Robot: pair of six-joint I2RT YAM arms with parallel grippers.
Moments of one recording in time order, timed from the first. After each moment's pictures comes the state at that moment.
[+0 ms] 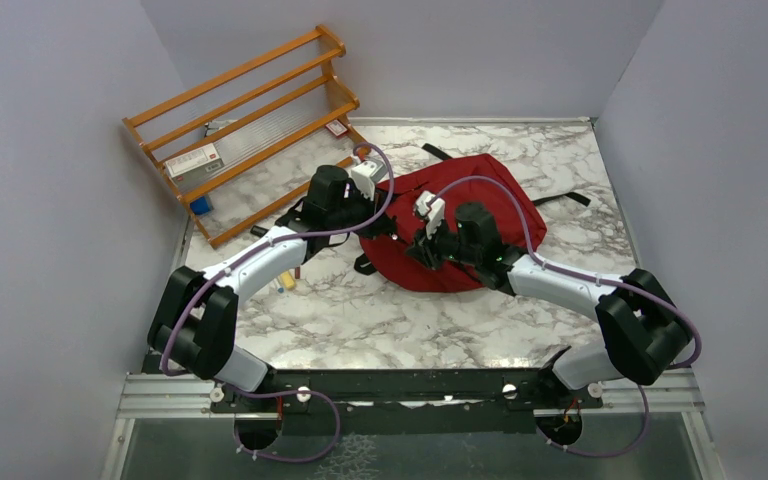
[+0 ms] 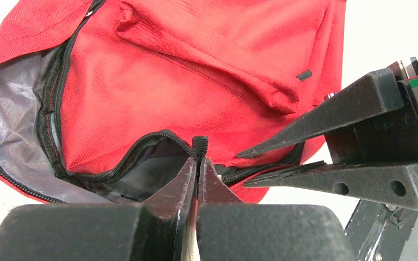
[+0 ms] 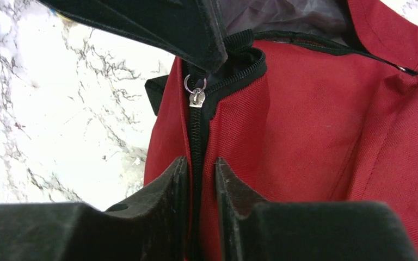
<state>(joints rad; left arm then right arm) -0.50 1.48 0.96 0.03 0.46 -0.19 0.68 1.44 0.73 0.27 -0.32 -0.11</state>
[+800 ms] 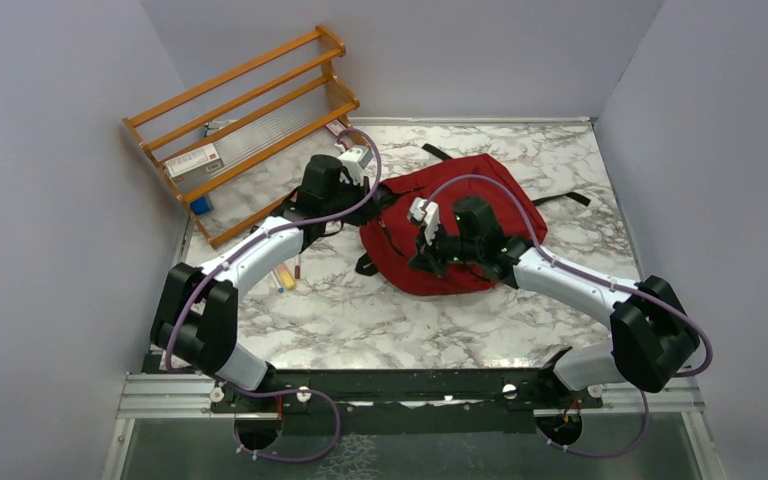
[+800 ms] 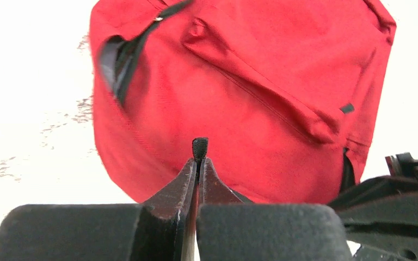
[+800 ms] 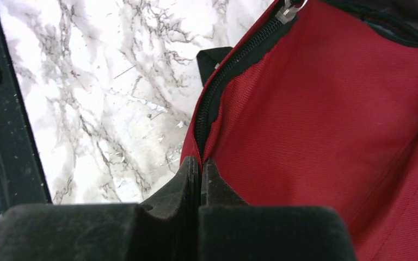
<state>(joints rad) -0.46 1.50 1.02 -0.05 0.34 -0.26 0.67 1.39 0.82 -0.03 -0.47 -0.19</state>
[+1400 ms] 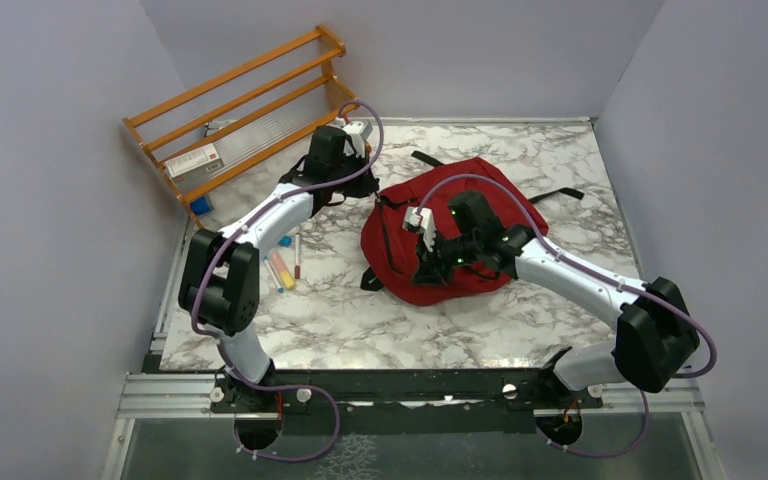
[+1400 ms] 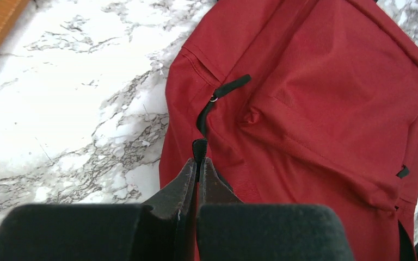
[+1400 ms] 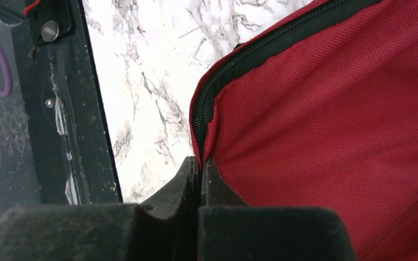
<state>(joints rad) -0.38 1.72 1.31 -0.14 0.29 -0.25 0.68 1.39 0.94 -0.36 -0.64 -0.27</state>
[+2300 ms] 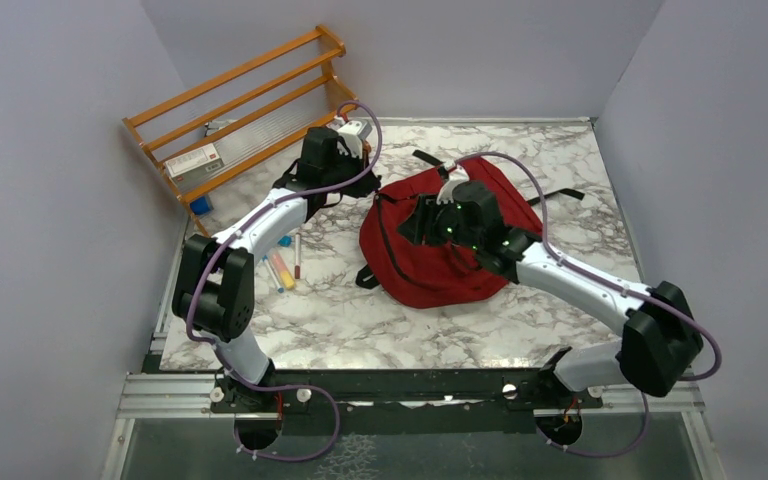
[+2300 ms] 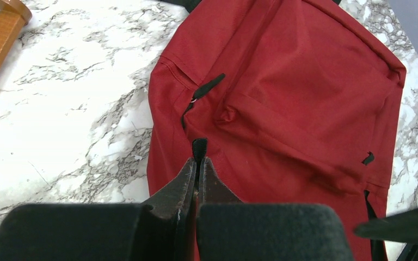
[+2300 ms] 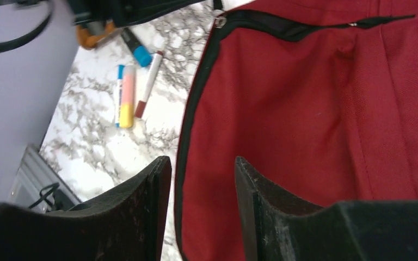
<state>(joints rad) -0.37 1.69 1.26 -0.06 0.41 -0.19 0.71 1.33 0.93 0.00 -0.09 0.50</state>
